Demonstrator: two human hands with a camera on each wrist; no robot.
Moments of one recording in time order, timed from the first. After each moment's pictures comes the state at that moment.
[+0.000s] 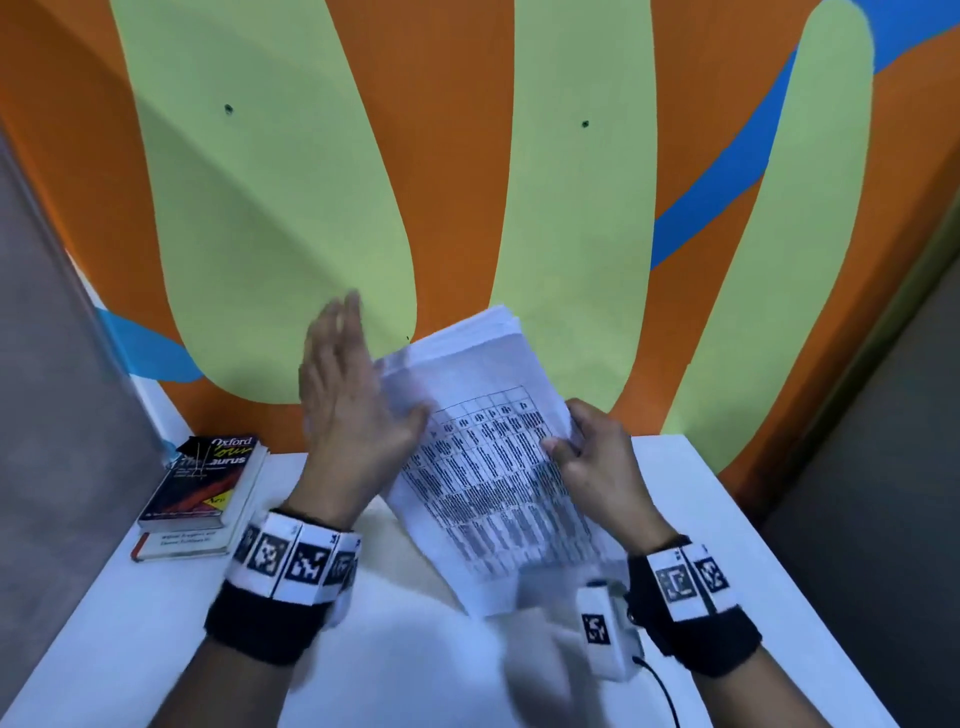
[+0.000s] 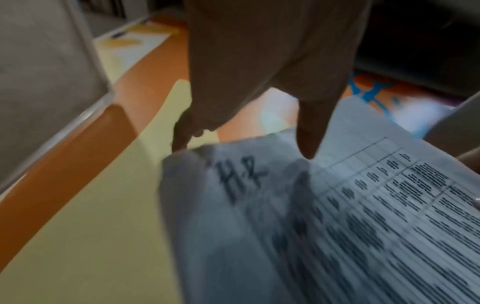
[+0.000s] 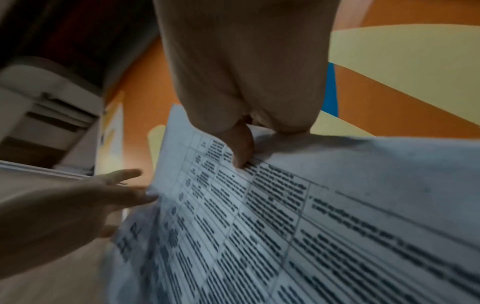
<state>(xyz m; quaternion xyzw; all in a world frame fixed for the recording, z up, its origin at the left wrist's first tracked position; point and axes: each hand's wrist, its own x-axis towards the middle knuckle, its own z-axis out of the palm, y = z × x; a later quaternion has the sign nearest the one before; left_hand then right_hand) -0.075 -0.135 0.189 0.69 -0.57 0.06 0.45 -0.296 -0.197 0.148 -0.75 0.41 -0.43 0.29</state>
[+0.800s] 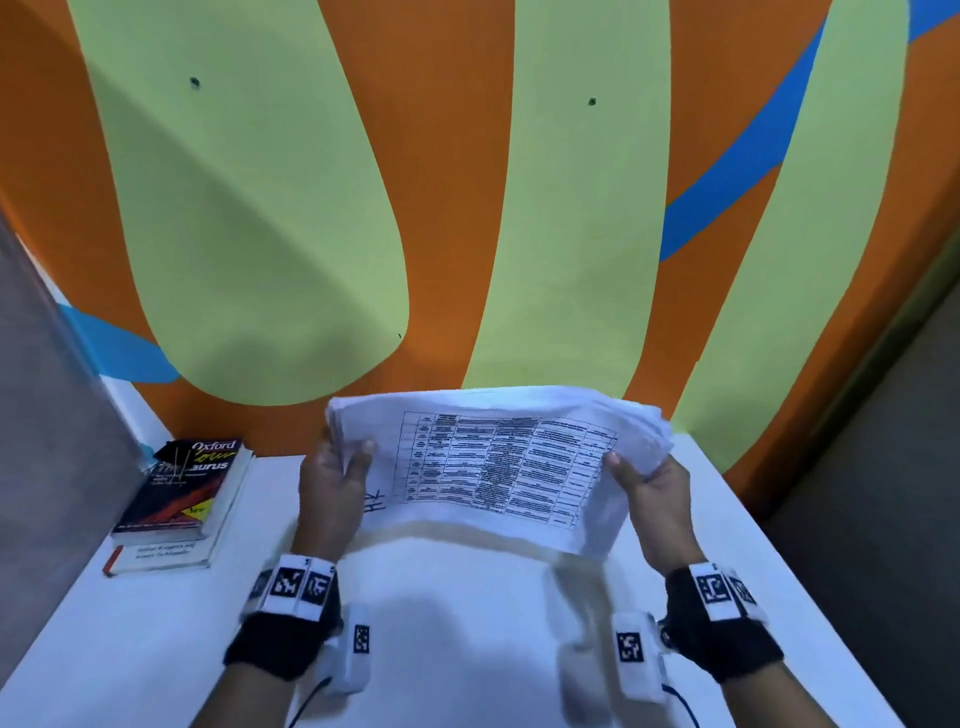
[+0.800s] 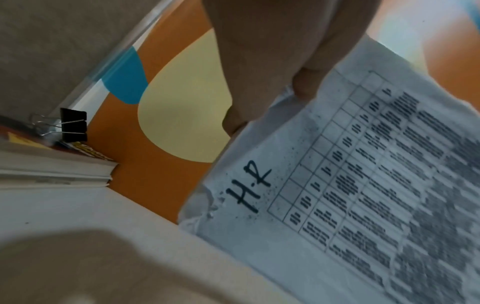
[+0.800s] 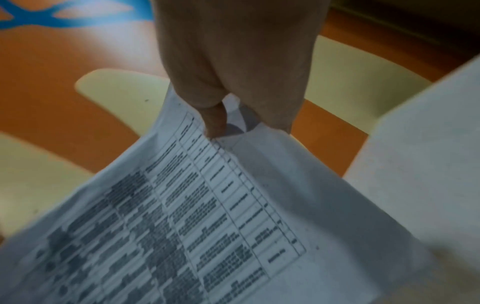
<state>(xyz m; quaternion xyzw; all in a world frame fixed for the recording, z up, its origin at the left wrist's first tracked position) -0.039 -0.167 0.078 0.65 -0.40 -0.20 0.61 -0.348 -0.247 0.069 -0.52 0.48 -0.56 0.43</state>
